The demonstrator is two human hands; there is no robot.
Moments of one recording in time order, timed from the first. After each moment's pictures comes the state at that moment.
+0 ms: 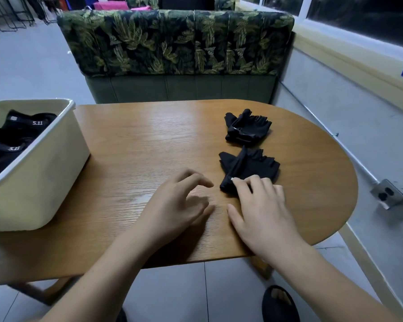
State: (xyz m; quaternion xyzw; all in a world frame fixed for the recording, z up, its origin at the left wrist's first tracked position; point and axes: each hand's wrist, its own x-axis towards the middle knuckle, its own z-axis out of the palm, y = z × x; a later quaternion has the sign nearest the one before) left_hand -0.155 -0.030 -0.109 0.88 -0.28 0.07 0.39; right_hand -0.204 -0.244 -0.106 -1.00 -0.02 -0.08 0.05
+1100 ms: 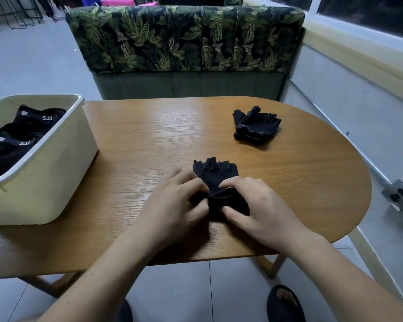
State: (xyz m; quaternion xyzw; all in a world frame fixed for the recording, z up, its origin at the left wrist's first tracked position) left_hand -0.159 -0.018 -0.109 0.92 -0.28 0.13 0.26; right_hand -0.187 -0.252 -0.114 -0.93 -0.22 -0.10 0.26
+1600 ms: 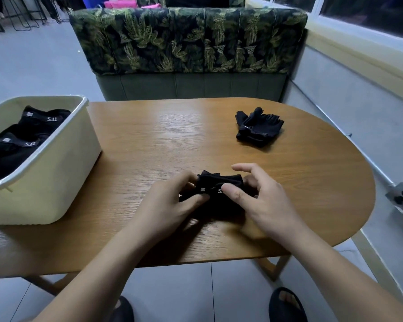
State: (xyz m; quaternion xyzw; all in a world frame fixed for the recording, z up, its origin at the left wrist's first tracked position) left_hand -0.158 -0.005 -0.102 0.90 -0.17 0.01 0.41; right_hand -0.183 -0.244 -0.105 -0.84 -0.07 -0.06 0.53
